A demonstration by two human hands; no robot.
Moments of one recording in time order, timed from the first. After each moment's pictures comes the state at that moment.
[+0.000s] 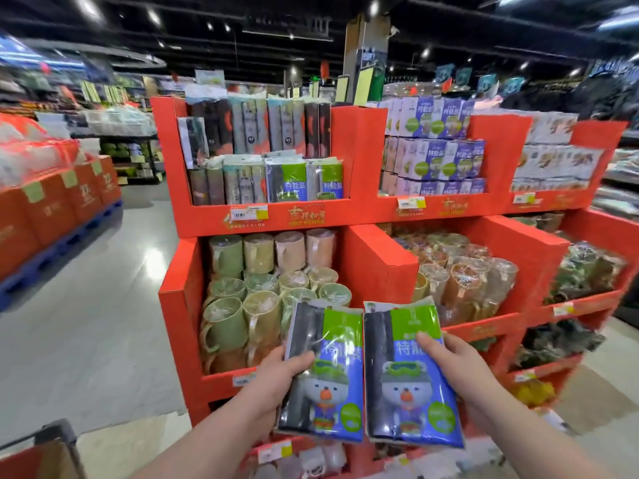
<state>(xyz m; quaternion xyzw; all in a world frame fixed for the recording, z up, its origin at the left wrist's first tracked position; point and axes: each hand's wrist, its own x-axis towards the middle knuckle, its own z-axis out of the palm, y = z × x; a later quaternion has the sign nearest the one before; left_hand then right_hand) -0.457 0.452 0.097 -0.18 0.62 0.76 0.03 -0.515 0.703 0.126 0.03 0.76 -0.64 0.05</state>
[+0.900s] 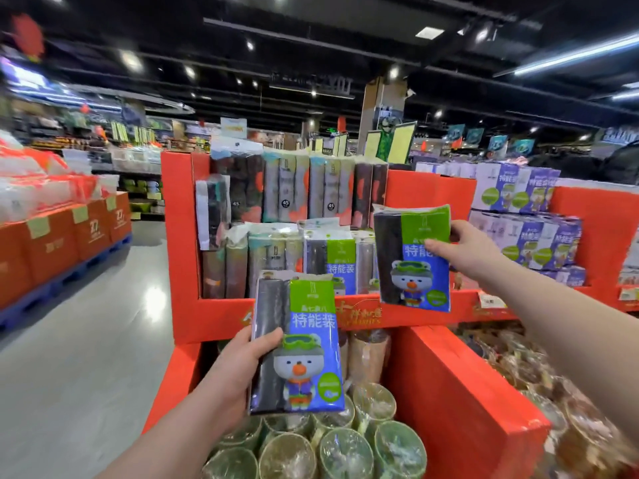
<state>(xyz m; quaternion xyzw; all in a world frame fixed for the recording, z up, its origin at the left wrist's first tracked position) -0.659 0.272 0.196 -0.09 0.55 0.82 -0.10 -0.834 0.530 0.323 -0.14 0.88 -0.42 -0.16</state>
